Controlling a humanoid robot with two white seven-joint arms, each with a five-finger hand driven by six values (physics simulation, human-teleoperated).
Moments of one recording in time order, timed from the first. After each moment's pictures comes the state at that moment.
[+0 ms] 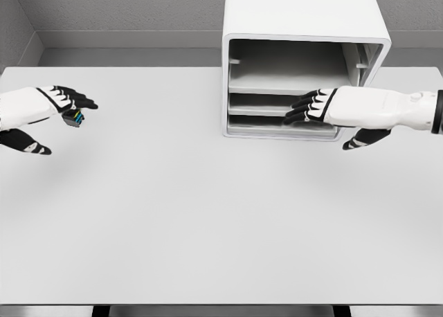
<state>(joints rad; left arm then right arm) -0.38 0.98 -0.26 -1.53 -0.17 -0.61 -0.61 -0.85 -1.03 0.87 -1.63 0.10 -0.61 0.49</state>
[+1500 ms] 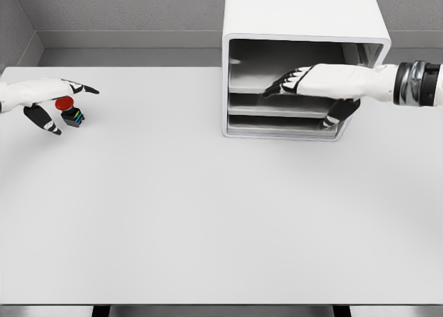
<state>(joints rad) -0.83 0.70 -0.56 -0.84 -0.44 -0.61 -0.61 -0.96 -0.85 0.91 -1.49 0.05 -0.44 0.61</state>
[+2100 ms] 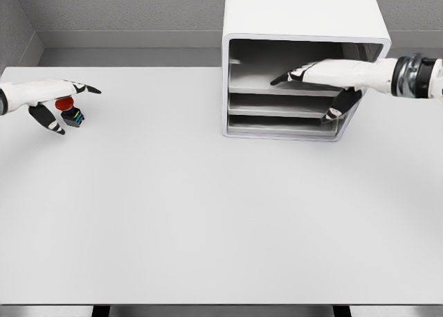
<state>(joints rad) -0.86 0.64 -0.55 -0.75 -0.47 -0.61 -0.61 -1.01 -0.79 0.96 -1.32 0.00 -0.41 0.61</state>
